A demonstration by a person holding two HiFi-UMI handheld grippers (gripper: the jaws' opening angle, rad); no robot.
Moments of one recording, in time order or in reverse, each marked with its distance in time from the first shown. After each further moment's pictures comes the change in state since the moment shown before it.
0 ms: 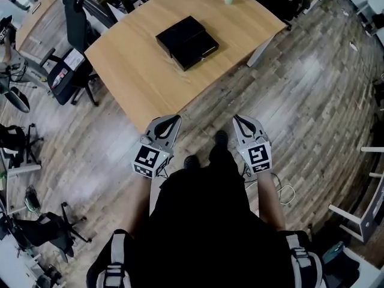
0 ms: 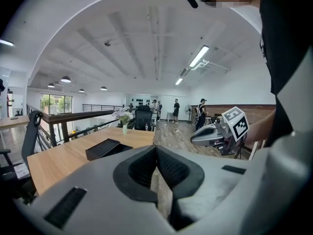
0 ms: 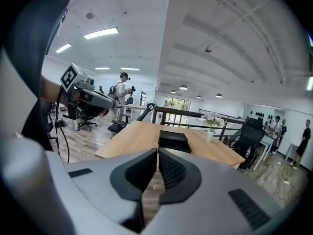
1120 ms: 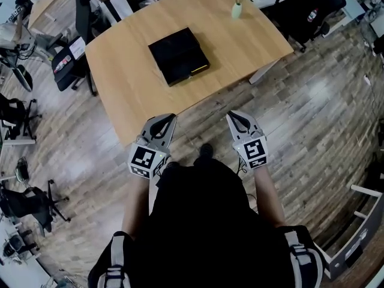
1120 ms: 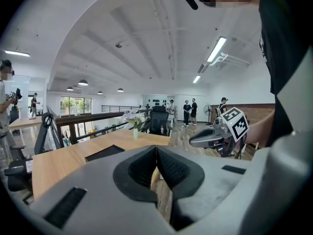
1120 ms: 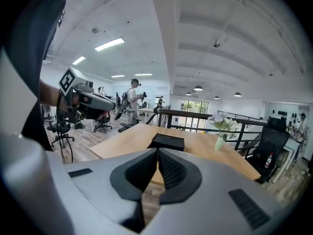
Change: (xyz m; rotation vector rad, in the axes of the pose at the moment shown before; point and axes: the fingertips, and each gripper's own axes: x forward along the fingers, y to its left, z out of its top) left arm 0.137 0.011 0.053 -0.052 -0.004 0.225; right arm 0.075 -0.155 0.010 -0.039 -0.049 0.238
